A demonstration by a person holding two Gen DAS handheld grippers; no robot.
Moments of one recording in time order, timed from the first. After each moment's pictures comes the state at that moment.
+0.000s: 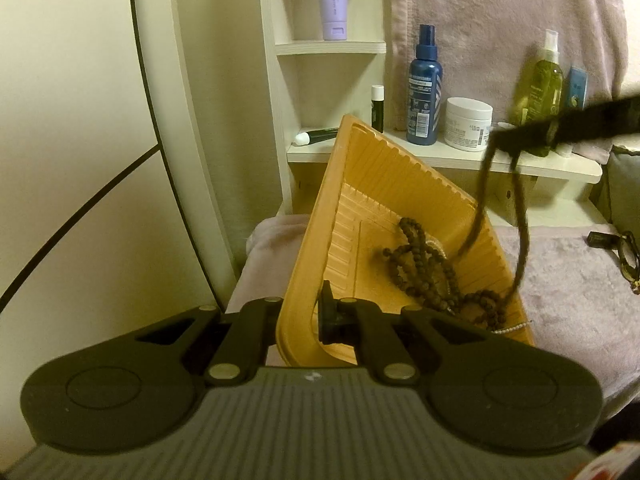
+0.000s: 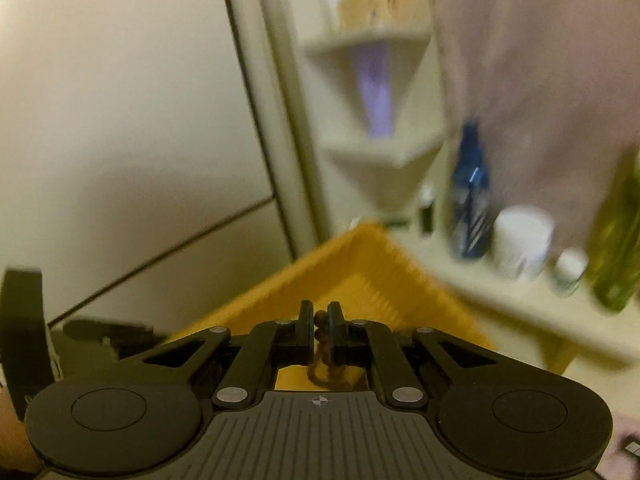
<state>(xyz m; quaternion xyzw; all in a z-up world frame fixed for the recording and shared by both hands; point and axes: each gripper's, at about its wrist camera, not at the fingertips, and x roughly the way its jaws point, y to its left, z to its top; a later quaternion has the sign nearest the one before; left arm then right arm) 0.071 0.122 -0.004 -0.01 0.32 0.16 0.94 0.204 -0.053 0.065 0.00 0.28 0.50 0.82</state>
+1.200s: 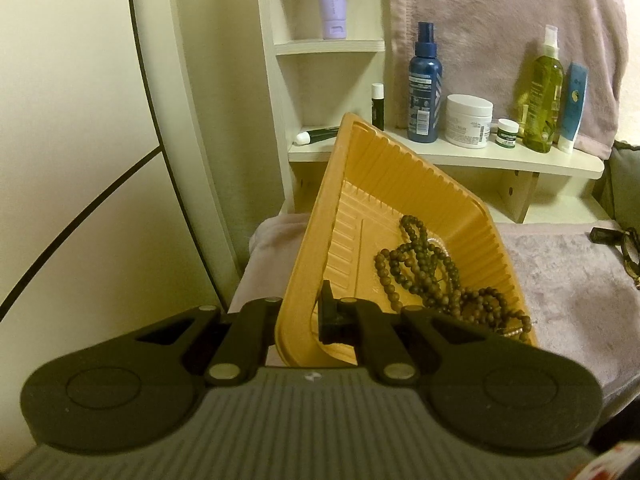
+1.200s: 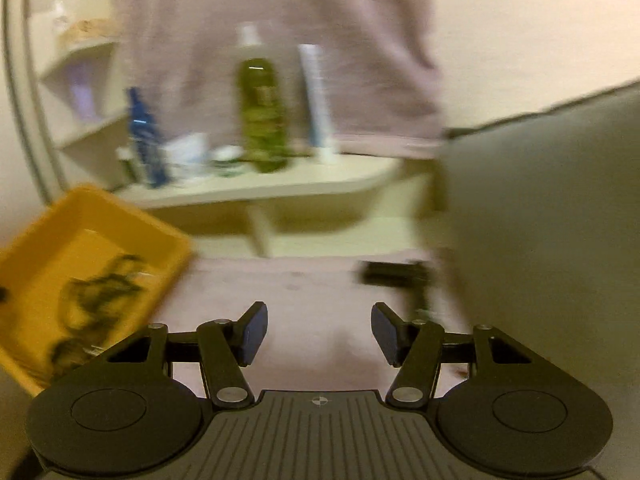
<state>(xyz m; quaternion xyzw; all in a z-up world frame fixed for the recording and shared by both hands) 0.072 0.120 -0.004 0.00 0.32 0.16 0.93 0.168 -0.266 -0.025 0.05 0.30 0.17 0.94</state>
